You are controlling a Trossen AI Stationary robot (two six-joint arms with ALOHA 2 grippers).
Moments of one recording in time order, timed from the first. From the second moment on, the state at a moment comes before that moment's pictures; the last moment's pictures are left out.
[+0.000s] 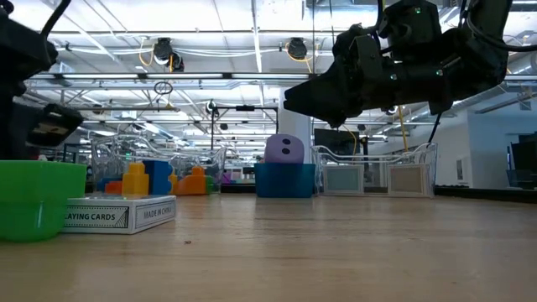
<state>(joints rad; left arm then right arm) -0.69 1.13 0.30 -0.03 -0.24 -0.35 0.01 1.68 0.51 1.10 0.00 0.09</state>
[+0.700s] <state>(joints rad) -0.45 0.89 0.56 -0.48 -0.82 -0.12 0.01 1.68 0.51 1.10 0.00 0.09</state>
